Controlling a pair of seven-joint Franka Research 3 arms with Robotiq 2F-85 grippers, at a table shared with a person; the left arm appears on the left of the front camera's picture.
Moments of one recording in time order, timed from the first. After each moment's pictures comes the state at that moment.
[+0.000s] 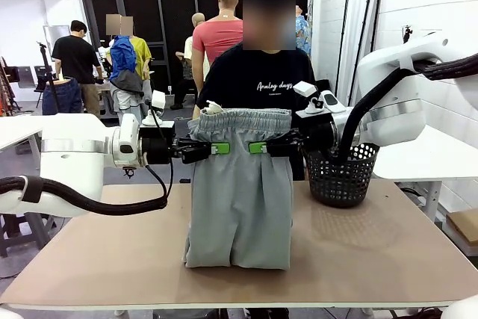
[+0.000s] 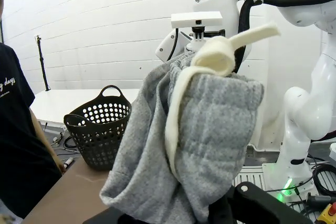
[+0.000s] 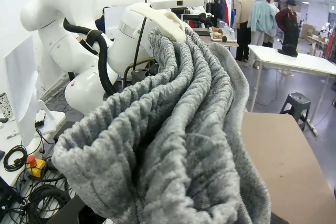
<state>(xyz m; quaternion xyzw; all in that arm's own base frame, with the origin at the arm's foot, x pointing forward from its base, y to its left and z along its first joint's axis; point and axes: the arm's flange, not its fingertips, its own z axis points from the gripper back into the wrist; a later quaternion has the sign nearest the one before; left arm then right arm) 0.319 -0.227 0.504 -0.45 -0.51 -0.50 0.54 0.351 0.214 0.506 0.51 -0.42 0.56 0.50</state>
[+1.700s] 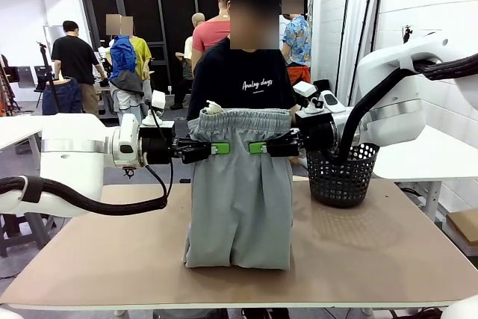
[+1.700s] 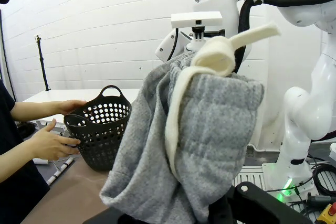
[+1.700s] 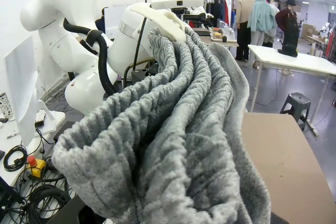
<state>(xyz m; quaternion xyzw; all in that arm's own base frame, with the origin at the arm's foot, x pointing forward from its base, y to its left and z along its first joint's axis) 0.319 -0.227 0.504 -0.45 -0.51 -0.50 0.54 0.351 0.214 0.506 0.51 -0.42 0.56 0.50</state>
